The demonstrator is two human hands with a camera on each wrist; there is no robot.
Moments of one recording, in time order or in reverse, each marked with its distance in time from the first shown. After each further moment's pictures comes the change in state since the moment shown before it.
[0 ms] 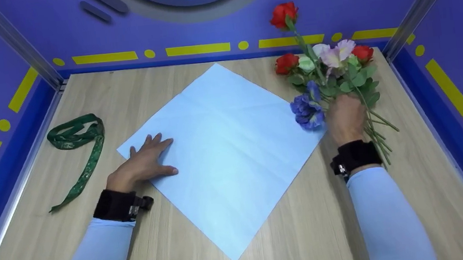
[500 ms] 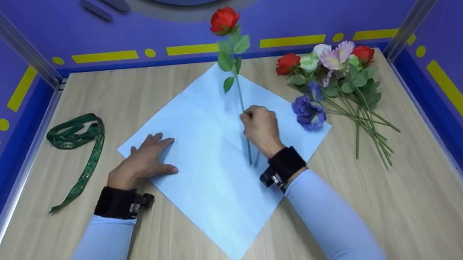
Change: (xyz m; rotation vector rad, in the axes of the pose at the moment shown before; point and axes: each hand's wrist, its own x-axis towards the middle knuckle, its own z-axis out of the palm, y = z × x) left_hand 0.001 0.004 -0.007 0.014 -0.004 -0.004; right_hand -0.028 -0.167 0.062 0.586 -0.381 0.126
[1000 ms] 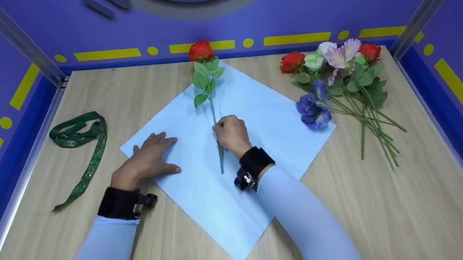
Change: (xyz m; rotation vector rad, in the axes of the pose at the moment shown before) left_hand 0.002 -0.002 0.001 -0.007 0.012 -0.002; right_hand 0.013 -0.016 0.080 0.133 -0.231 0.181
